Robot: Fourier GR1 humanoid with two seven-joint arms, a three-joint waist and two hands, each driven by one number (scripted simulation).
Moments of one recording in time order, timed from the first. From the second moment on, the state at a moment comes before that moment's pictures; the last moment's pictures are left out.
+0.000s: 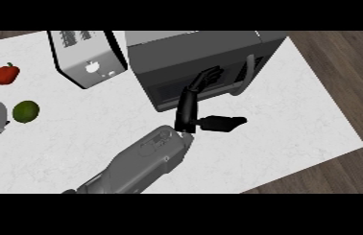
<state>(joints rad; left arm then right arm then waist) -0.81 0.00 -0.84 -0.88 0.81 0.78 -0.51 -0.19 -0.68 -0.23 -1.64 -0.17 0.43 -0.55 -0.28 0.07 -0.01</state>
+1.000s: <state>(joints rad) -0.84 0.00 -0.88 -0.86 0.93 0.78 -0.62 -0.27 -0.63 -0.21 -1.54 -0.25 0.46 -0.54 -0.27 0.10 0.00</state>
